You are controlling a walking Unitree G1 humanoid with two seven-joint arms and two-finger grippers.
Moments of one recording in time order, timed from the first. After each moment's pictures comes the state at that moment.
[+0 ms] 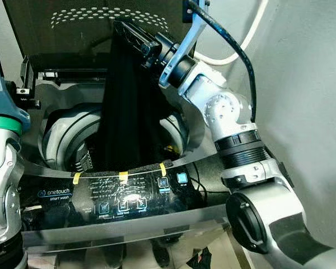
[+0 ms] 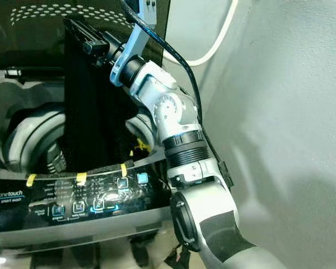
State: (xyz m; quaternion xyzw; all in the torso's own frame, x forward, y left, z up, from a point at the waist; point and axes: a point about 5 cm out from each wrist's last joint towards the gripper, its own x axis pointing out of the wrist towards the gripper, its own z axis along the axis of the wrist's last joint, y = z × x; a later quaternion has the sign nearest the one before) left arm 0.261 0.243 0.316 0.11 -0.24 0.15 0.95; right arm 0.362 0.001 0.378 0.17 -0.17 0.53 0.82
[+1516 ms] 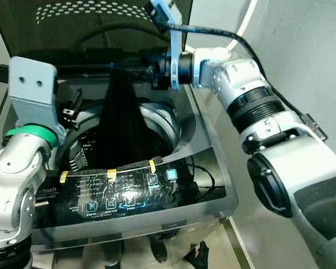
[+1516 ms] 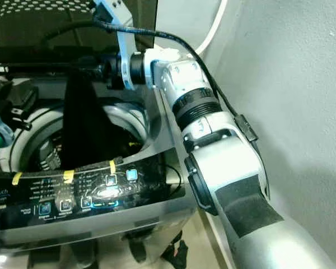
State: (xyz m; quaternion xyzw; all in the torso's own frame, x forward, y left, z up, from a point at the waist) left arm 0.277 0.206 0.288 0.13 -0.11 -0.01 0.99; right arm 0.374 -0.009 0.355 -0.09 0.01 0.63 0.77
